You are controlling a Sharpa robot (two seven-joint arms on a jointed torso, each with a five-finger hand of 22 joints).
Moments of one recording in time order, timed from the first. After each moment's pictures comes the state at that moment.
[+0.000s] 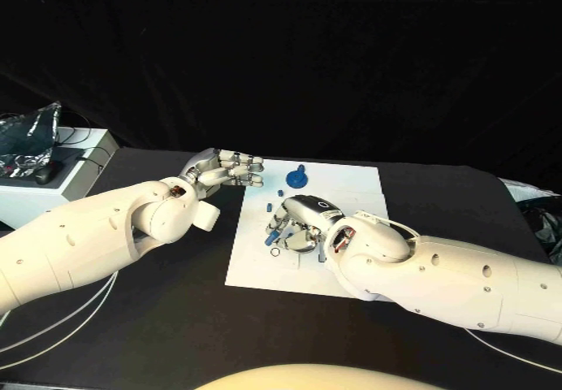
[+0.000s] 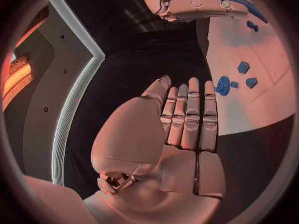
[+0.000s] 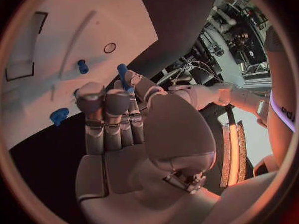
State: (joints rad) left arm 1.01 -0.89 0.18 1.43 -0.26 -0.13 0.27; left_hand 1.46 -0.02 0.07 0.00 0.32 1.07 0.16 0.06 0.06 1.14 0.12 0.06 0.06 1.23 0.09 0.06 0.13 0.06 1.02 0.11 0.09 0.22; right arm 1.13 -0.54 -0.12 1.59 -1.49 -0.41 -0.26; right_hand 1.30 -0.04 0.40 -0.18 0.24 1.22 0.10 0.06 0.07 1.26 0.06 0.06 0.06 1.42 -0.04 1.07 0.52 0.12 1.47 -0.05 0.71 1.31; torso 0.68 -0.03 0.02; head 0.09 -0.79
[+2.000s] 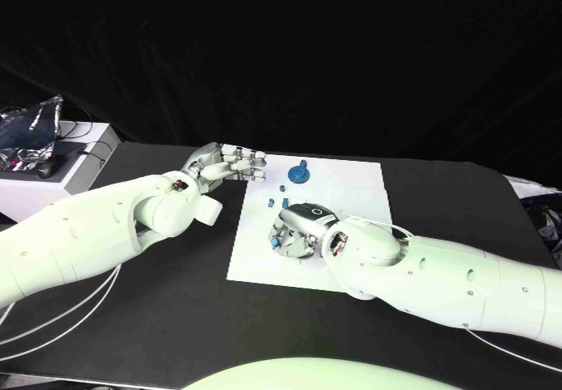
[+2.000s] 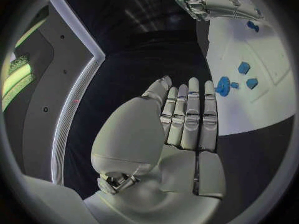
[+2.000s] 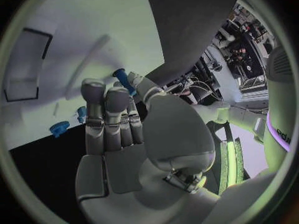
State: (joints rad) left arm 1.01 -0.88 0.18 1.43 -0.26 -0.13 0.27; left_hand 1.46 -0.02 0.09 0.00 0.32 1.07 0.16 0.06 0.06 1.14 0.12 0.06 0.06 1.23 0.09 0.06 0.13 0.06 1.02 0.11 0.09 0.22; right arm 1.10 -0.50 -0.14 1.52 -1.58 -0.32 -0.23; right_hand 1.28 -0.09 0.27 -0.13 0.29 1.14 0.12 0.07 0.07 1.16 0.09 0.06 0.06 1.41 -0.02 1.07 0.50 0.14 1.47 -0.04 0.53 1.31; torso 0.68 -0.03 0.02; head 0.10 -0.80
